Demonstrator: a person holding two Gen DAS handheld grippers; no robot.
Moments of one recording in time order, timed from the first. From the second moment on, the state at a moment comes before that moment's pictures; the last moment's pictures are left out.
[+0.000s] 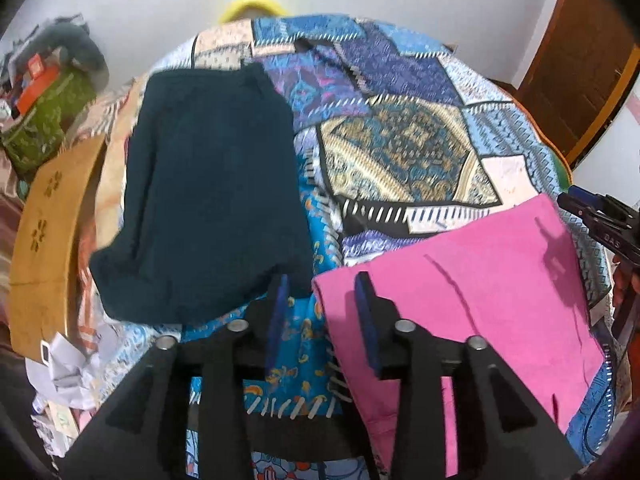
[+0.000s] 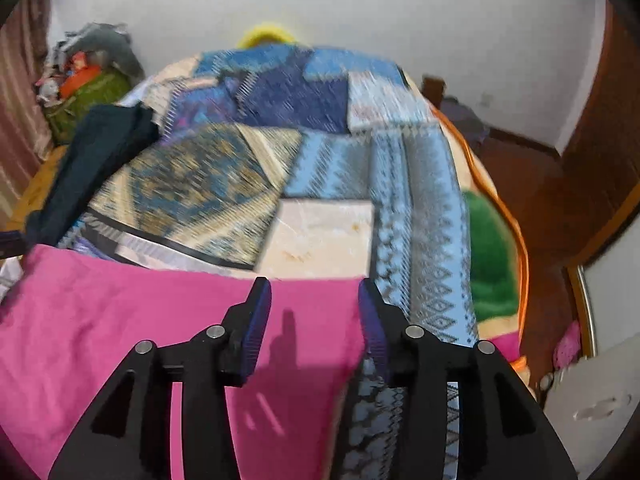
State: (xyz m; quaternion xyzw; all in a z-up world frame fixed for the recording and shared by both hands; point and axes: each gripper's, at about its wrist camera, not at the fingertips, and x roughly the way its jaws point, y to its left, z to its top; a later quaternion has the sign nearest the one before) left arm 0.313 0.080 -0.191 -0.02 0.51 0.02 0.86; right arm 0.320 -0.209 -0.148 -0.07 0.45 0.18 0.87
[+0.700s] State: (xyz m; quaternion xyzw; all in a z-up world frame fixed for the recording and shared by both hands) left arm 0.323 0.027 -0.233 0.05 0.57 -0.03 0.82; right arm 0.280 -0.128 -0.177 -0.04 0.51 0.31 0.80
